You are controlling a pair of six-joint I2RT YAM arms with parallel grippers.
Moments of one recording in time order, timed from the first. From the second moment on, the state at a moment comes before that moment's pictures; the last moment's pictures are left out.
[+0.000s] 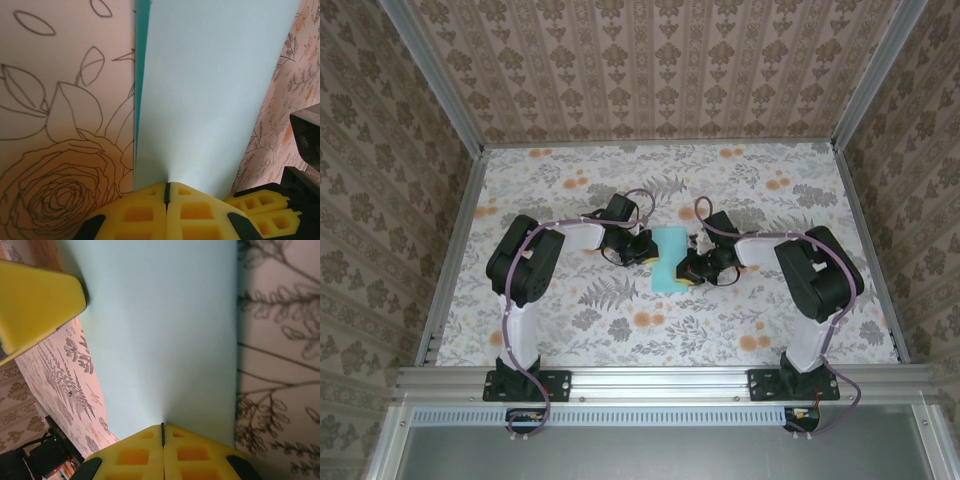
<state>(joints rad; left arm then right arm) -0.60 2.02 1.17 -0.24 0.60 -0.75 0.39 1.80 0.84 -0.21 -0.67 0.68</state>
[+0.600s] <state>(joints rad) -0.60 2.03 1.24 -0.34 0.57 -0.62 0.39 1.59 0.78 -0.31 -0.58 0.70</state>
